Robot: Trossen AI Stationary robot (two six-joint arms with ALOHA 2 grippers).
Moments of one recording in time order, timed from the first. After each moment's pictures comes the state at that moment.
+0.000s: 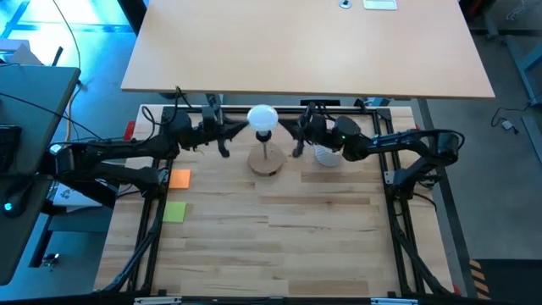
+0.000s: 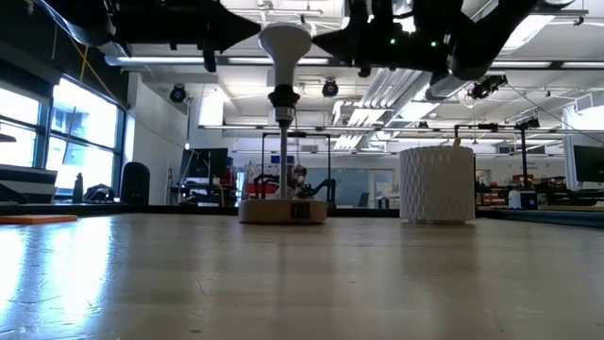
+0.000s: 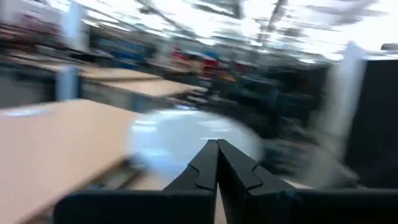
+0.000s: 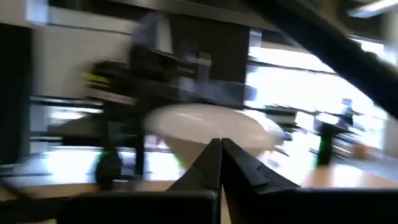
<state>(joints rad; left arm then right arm) 0.36 1.10 0.59 0.66 0.12 -0.19 -0.30 1.57 0.77 1.07 -0.09 -0.09</state>
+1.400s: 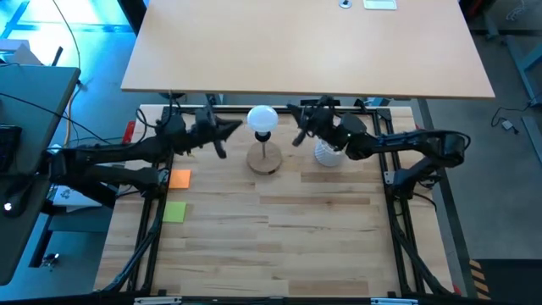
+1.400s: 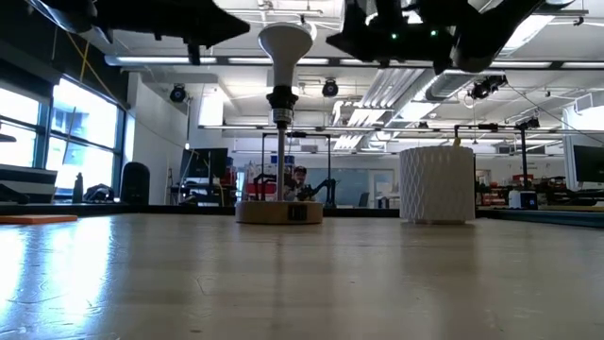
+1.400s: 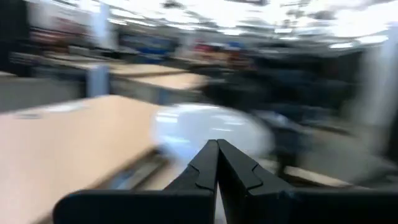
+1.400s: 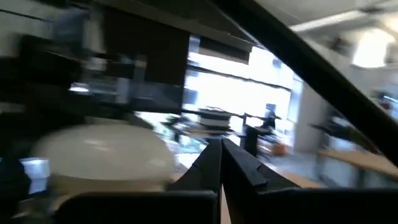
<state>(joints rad) 0.33 0.98 0.59 0.49 -0.02 -0.13 -0.31 1.52 0.77 1.06 0.18 -0.21</state>
